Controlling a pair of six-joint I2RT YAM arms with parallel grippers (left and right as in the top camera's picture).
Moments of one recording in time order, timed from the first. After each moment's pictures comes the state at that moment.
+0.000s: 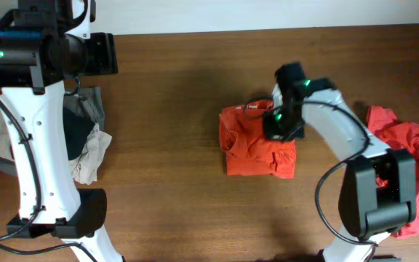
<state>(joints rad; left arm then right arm) -0.07 1.97 2.71 -1.69 0.00 -0.10 0.20 1.87 1.37 -0.99 -0.21 0.25</state>
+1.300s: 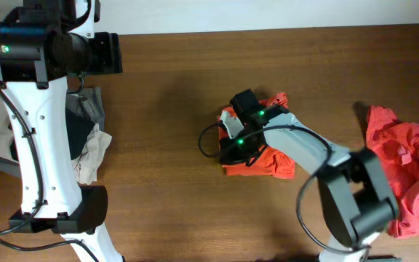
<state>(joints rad) -0.07 1.99 2.71 -1.69 0.03 -0.10 0.44 1.87 1.25 -0.78 -0.51 0.16</state>
